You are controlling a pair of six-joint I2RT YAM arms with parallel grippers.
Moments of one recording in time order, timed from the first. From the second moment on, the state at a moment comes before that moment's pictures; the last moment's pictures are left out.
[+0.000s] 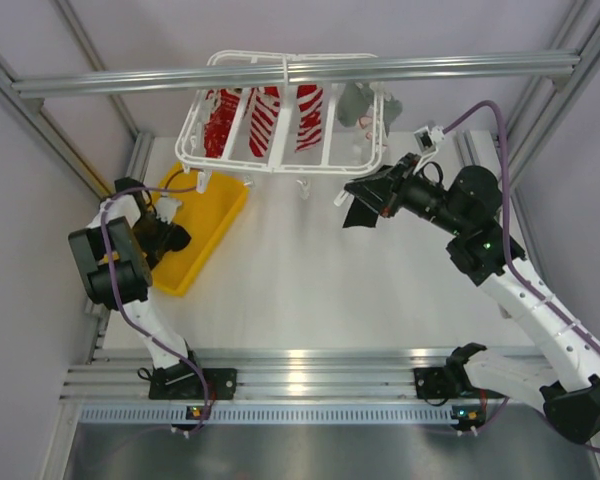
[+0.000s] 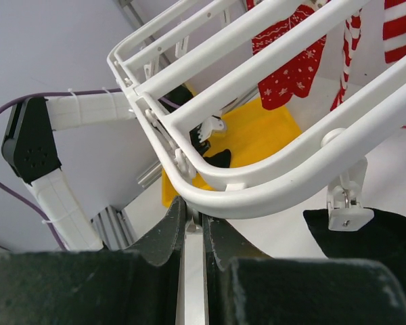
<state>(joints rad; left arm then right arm) 0.37 1.90 1.33 -0.76 0.08 0.80 0.52 1.04 1.10 0.03 -0.45 0.49</state>
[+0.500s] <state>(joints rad) 0.37 1.93 1.67 -0.88 0.29 0.70 0.51 1.04 1.10 0.03 -0.46 0.48</state>
